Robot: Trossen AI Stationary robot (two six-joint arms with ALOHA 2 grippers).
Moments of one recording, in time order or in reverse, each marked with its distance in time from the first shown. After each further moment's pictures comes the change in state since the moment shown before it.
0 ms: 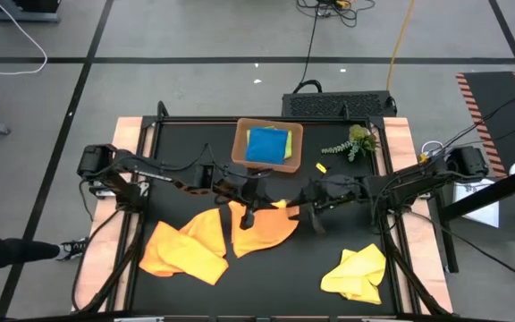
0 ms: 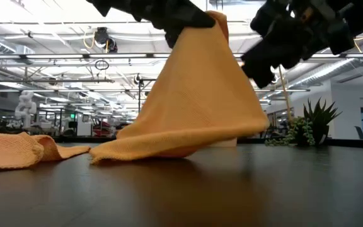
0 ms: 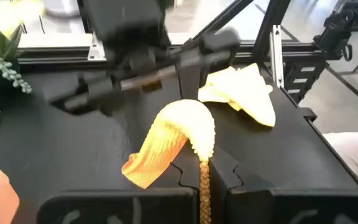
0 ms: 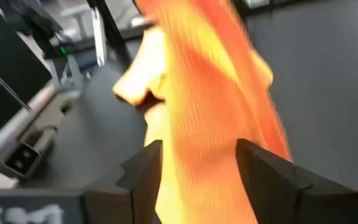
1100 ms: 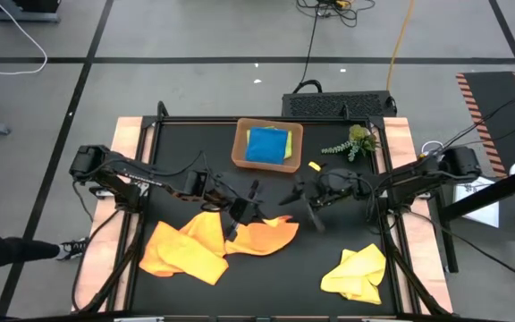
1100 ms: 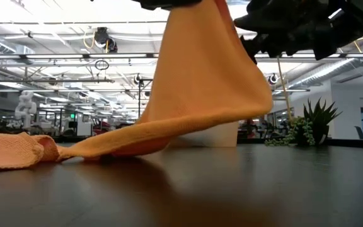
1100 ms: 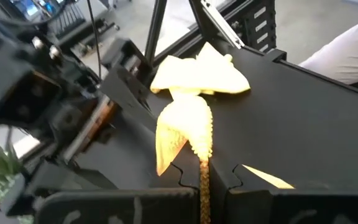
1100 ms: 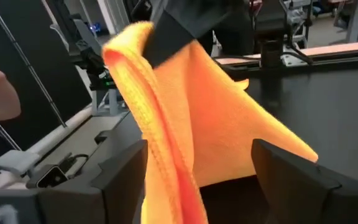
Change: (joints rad) left arm -0.089 -0.058 -0.001 -0.071 0.033 0.550; right arm -0.060 0.078 0.002 0.304 -0.187 -0.071
